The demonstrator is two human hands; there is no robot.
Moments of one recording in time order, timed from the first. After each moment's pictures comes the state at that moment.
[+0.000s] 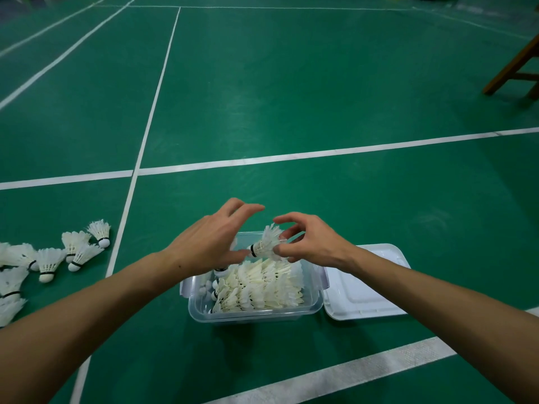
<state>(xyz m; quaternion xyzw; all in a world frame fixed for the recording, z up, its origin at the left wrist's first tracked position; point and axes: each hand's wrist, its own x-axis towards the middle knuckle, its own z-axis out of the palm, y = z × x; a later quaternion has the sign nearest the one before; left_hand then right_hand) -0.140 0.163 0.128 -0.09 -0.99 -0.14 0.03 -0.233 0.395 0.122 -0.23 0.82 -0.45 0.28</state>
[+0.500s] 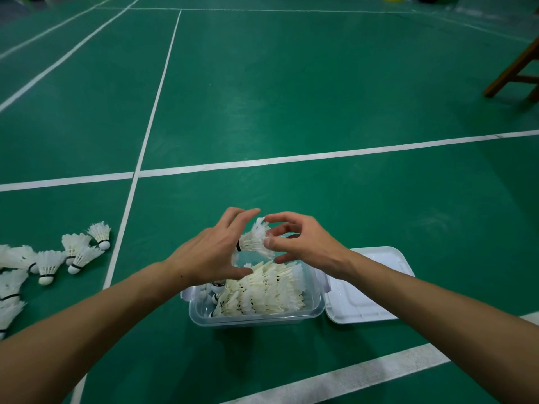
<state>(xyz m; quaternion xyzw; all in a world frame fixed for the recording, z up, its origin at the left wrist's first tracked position) -0.137 0.161 0.111 -0.07 -0.98 -0.16 -0.02 -0.223 0.381 0.127 -0.20 0.73 -0.57 0.32</state>
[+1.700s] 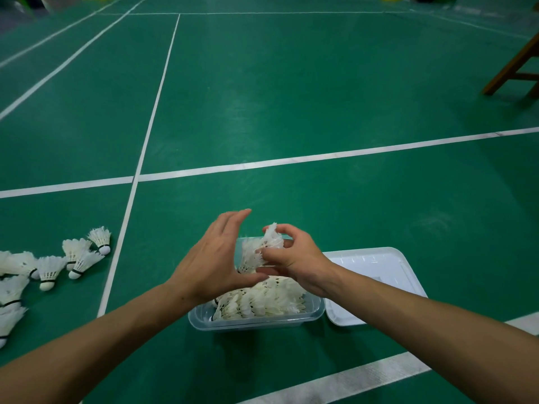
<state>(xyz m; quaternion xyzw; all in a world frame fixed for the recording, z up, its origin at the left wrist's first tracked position) -0.118 0.184 0.113 -0.01 -0.97 -0.22 0.09 -0.210 0.364 0.092 -0.03 0.62 -0.70 0.35</state>
